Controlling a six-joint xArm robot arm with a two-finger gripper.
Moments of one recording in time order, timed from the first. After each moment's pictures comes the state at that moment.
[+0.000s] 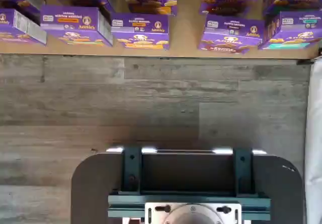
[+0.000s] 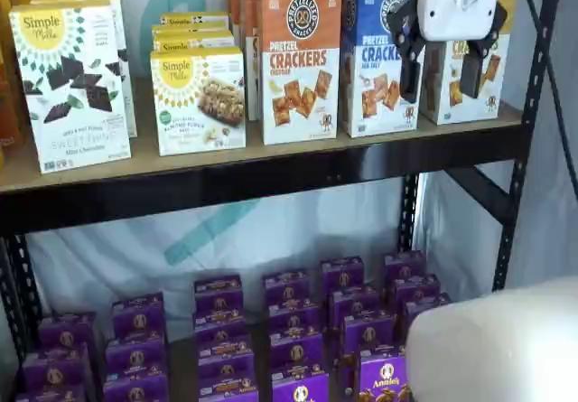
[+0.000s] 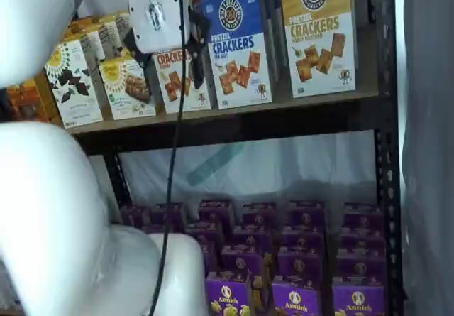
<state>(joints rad) 0.01 -0.84 -1.15 0.04 2.00 0.03</state>
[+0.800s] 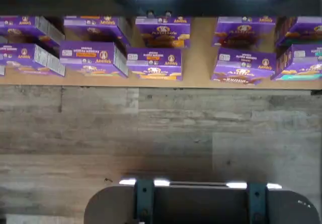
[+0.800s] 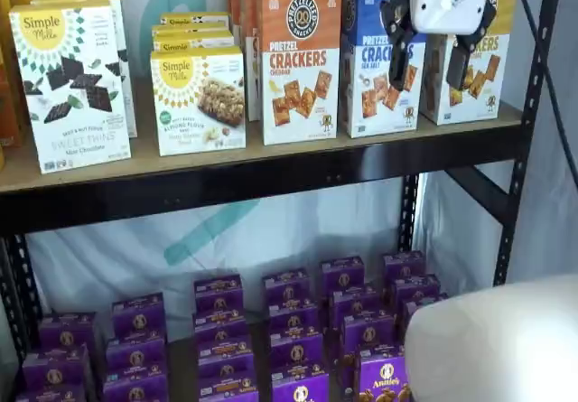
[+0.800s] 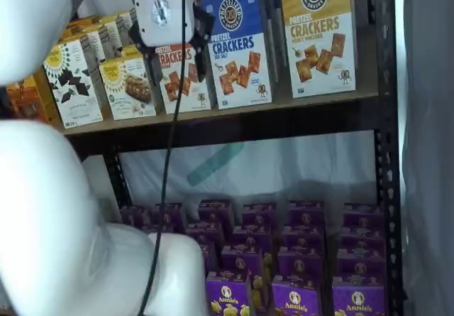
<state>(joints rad) -0.05 -0.83 -1.15 0.09 1.90 -0.02</state>
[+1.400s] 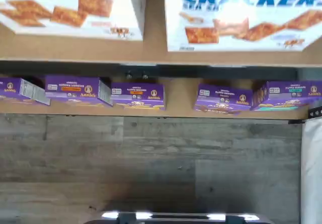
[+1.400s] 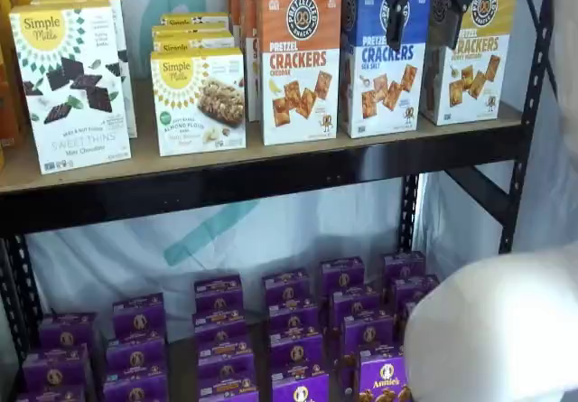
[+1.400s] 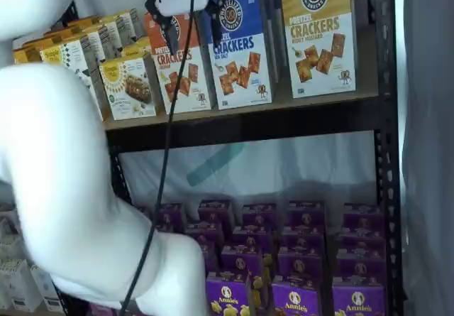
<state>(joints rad) -0.09 -0.65 -1.33 0.06 1.86 -0.06</state>
